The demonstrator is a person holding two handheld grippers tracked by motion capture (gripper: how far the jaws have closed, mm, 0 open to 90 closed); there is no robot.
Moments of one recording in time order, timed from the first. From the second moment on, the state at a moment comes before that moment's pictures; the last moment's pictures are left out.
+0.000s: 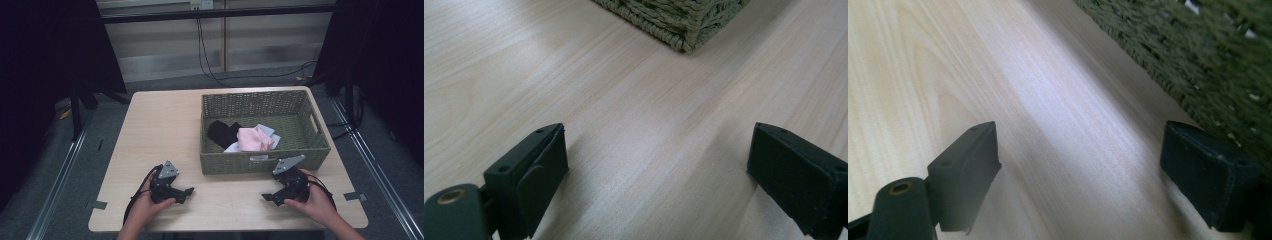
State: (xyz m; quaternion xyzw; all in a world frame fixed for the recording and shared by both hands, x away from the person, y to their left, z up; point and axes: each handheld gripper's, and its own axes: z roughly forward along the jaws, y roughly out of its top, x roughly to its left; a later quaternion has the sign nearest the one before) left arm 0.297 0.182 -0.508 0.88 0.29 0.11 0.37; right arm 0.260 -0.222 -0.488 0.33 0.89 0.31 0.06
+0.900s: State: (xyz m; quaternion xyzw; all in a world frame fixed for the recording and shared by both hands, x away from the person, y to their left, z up) left arm 0.297 0.182 -0.508 0.88 0.29 0.11 0.37; right arm 0.279 -0.238 -0.429 0.33 0.91 0.27 0.00
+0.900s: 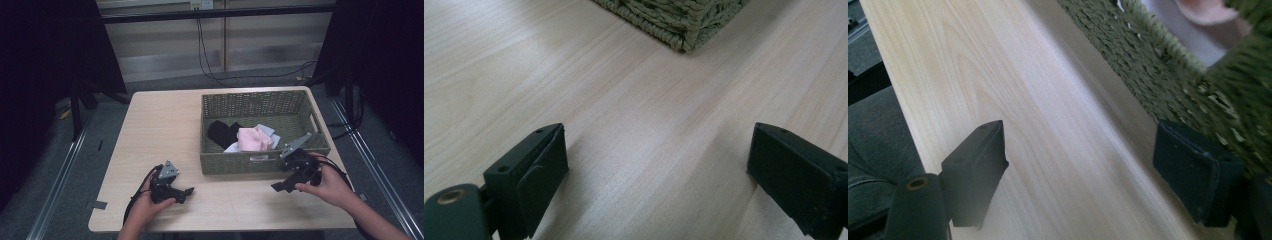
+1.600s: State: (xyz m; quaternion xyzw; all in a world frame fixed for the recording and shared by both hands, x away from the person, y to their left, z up) left arm 0.297 0.182 -0.508 0.88 0.29 0.11 0.37; right arm 0.299 -0.243 -0.373 0.33 0.90 0.27 -0.02
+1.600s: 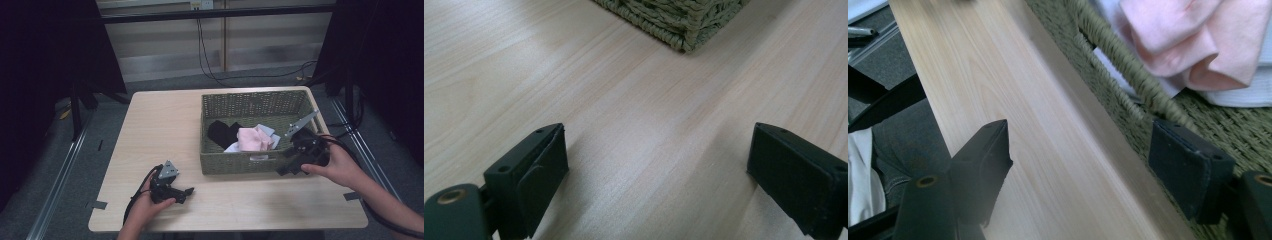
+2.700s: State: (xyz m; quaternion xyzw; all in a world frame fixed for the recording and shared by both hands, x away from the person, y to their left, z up) left arm 0.297 0.181 -0.509 0.87 0.29 0.11 0.37; right arm 0.387 -0.255 -0.372 0.40 0.88 0.25 0.00
